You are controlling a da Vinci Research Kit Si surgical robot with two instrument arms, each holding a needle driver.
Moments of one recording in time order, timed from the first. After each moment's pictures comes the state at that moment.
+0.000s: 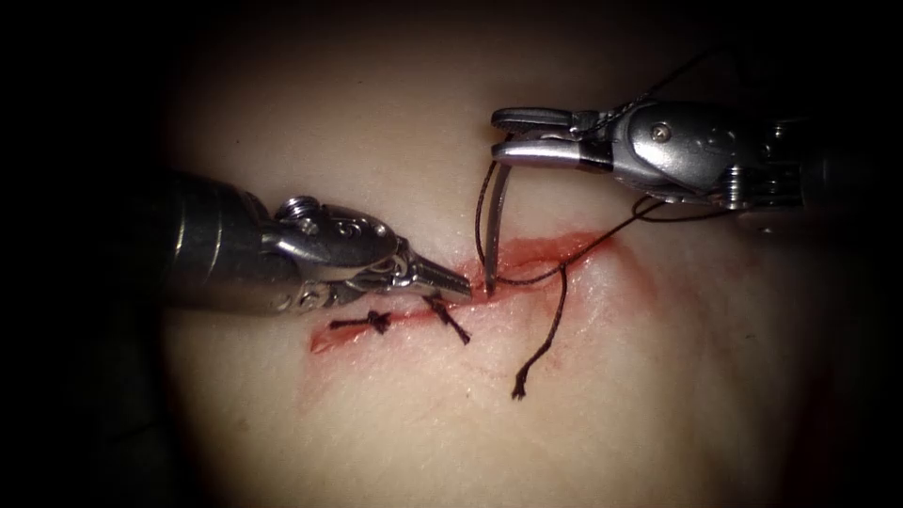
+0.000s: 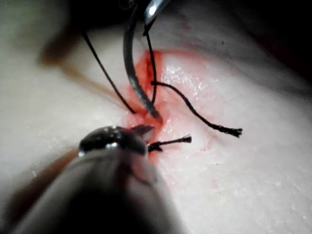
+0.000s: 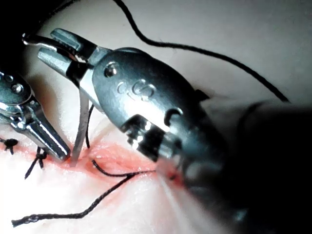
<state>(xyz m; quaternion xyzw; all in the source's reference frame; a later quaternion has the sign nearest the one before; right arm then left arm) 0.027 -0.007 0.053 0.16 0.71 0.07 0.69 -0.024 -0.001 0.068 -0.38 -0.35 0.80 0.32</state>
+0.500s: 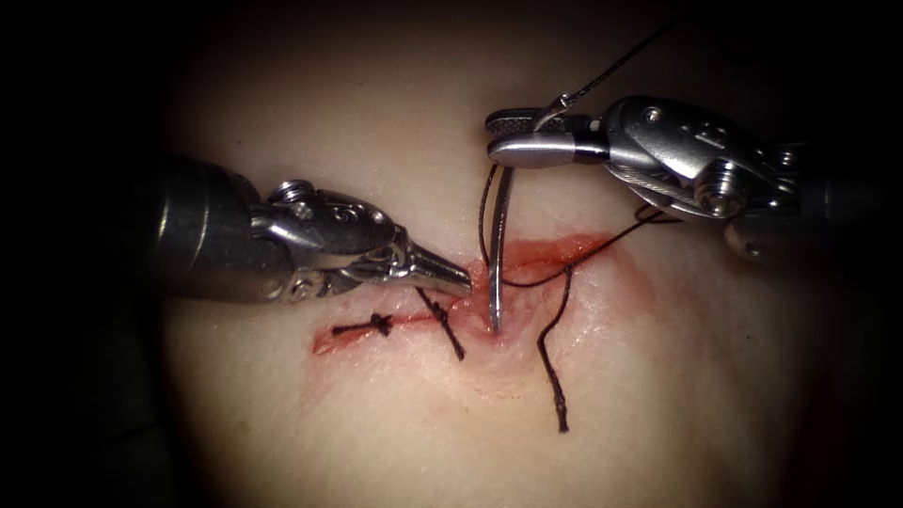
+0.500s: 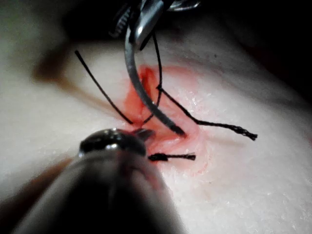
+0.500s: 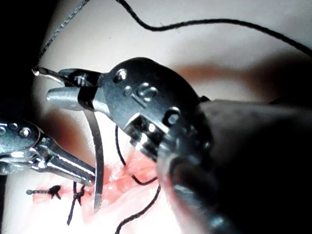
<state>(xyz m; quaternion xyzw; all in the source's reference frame) 0.027 -0.007 0.053 0.28 0.66 0.19 0.67 -0.024 0.000 0.065 -0.38 -0.36 0.79 0.32</state>
